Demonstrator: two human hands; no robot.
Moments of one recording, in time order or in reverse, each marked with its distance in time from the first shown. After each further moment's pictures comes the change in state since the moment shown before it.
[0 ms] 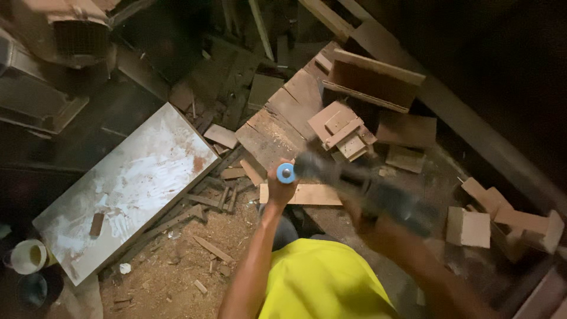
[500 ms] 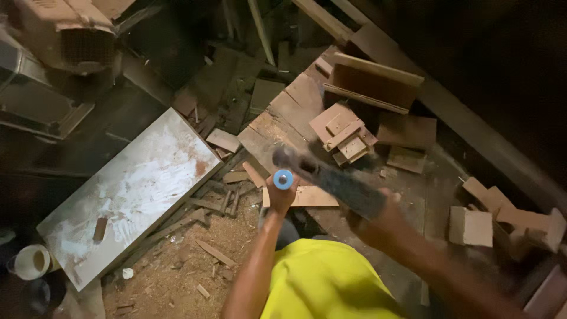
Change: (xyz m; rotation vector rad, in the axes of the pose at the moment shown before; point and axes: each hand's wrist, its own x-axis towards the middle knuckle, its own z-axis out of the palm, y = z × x) left_hand -0.021 -0.023 -0.002 -0.103 0.091 0.043; right_hand -0.006 -0.018 -0.019 -0.109 -0.202 -0.072
